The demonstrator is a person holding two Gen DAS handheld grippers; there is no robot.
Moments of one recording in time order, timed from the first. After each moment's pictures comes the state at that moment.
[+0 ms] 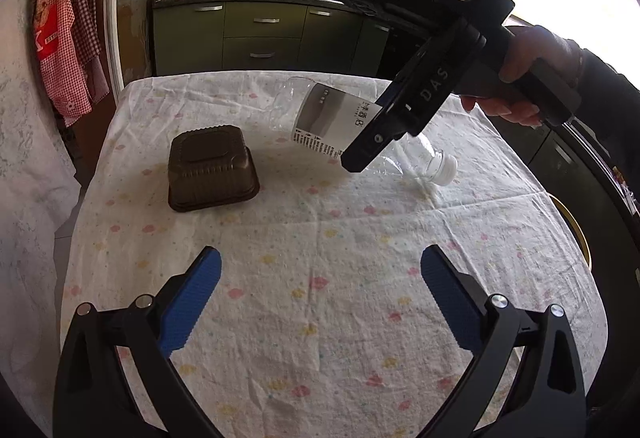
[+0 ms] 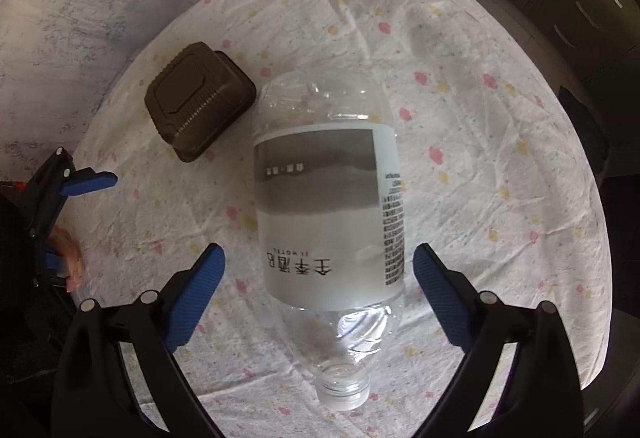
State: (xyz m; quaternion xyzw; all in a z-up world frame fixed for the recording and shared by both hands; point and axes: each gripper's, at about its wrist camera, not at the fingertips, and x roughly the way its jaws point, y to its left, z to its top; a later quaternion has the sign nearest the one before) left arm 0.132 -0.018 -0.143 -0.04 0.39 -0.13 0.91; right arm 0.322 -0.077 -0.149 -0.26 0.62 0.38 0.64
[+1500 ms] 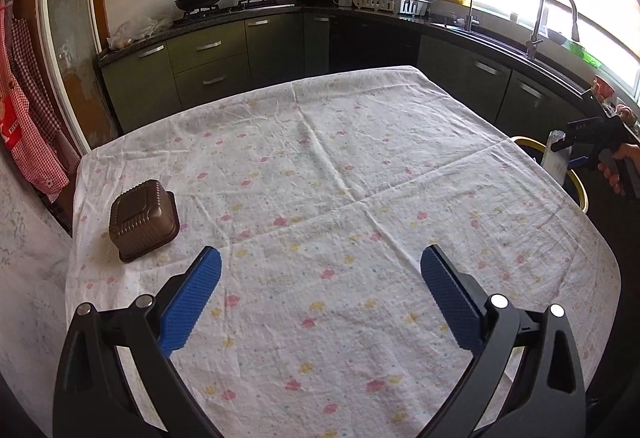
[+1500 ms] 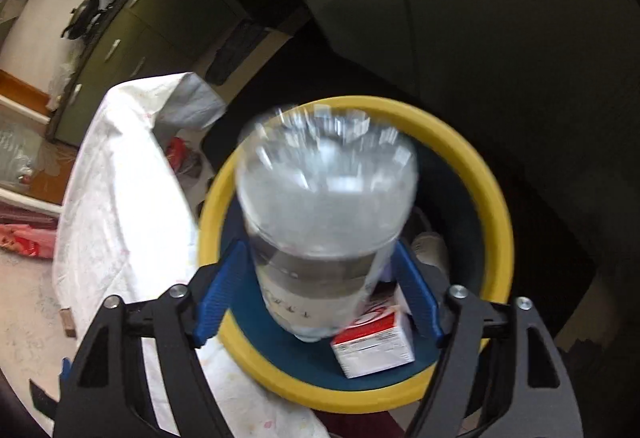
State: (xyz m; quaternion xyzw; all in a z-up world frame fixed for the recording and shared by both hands) left arm 0.111 -0.092 -0.119 0.08 0.37 -0.20 0.91; right arm 0.118 -0.628 -0.248 0.33 0.51 -0.16 0.77
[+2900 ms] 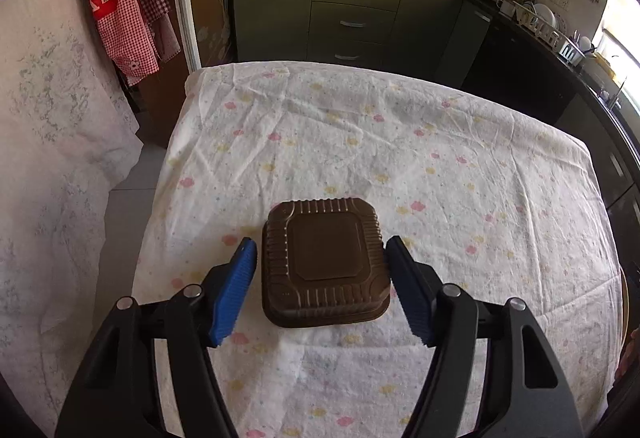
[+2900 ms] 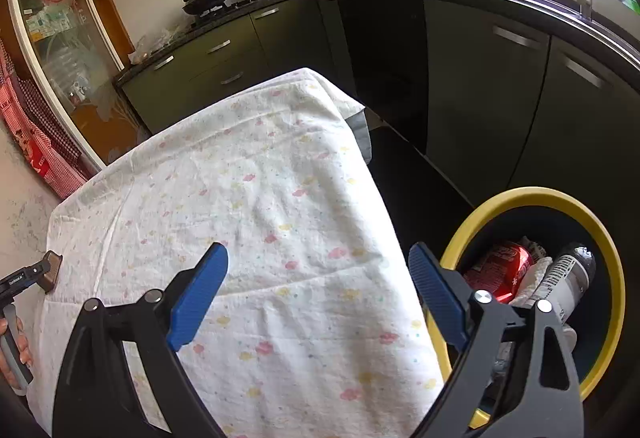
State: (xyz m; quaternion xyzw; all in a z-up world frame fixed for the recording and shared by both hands) left arm 0.247 0.035 -0.144 -0.06 0.47 0.02 0.88; right arm 0.162 -0.444 -0.206 0.19 0.38 -0.03 0.90
